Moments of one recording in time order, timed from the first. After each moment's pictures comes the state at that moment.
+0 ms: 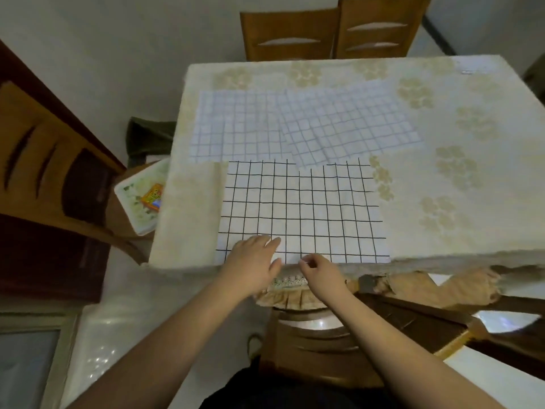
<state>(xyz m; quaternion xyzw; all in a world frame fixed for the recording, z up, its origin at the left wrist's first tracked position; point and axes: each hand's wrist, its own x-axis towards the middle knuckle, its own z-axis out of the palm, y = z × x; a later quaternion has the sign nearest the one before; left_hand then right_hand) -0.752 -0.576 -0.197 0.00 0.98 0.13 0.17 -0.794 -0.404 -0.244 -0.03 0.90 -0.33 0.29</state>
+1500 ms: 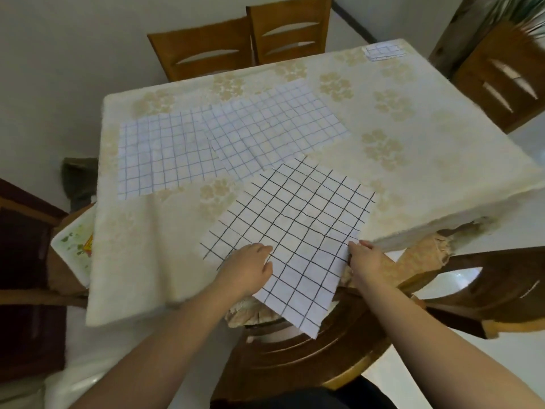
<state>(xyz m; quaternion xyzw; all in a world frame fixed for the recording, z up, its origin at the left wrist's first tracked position) -0.829 -0.493 -0.229 0.10 0.96 0.15 0.21 -0.878 -0.232 -0.289 0.42 0.67 -0.60 0.06</state>
